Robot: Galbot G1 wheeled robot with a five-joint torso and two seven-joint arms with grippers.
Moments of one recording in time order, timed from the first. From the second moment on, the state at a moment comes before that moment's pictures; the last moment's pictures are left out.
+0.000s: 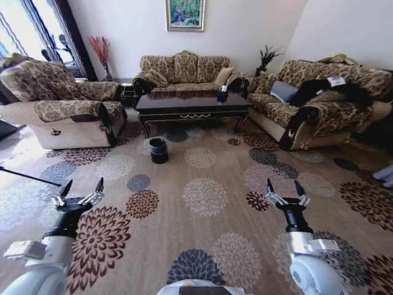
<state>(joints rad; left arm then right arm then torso) 1.80 -1.33 -1.06 -2.42 -0.54 0.06 0.06 -1.76 1.15 0.76 2.19 0.45 0.35 0.16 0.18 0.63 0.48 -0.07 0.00</state>
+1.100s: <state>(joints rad) 1.80 -1.33 -1.06 -2.42 -0.54 0.06 0.06 -1.76 1.15 0.76 2.19 0.45 0.35 0.16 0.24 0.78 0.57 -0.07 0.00</state>
